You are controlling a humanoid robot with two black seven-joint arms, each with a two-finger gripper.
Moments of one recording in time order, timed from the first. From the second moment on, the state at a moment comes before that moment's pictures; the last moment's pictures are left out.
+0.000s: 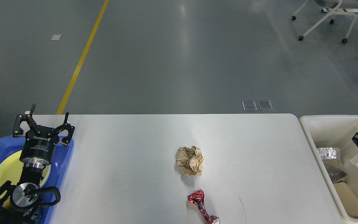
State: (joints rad) left arm -0.28 0.28 -1.23 -0.77 -0.05 -0.60 -0.34; right arm 1.00 -0.61 -0.67 0.43 -0.31 0.30 -0.26
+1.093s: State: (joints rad) left arm -0.28 0.28 -1.23 -0.77 -0.05 -0.60 -0.34; right arm 0.60 -0.34 -0.68 0.17 -0.31 -0.21 -0.26
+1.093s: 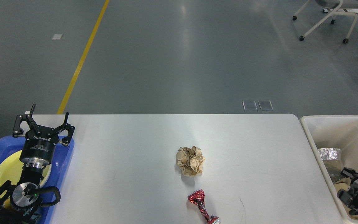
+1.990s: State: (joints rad) left arm -0.28 0.28 -1.23 -0.77 -0.05 -0.60 -0.34; right arm 0.91 -0.50 -0.70 0.38 -0.39 0.01 -0.27
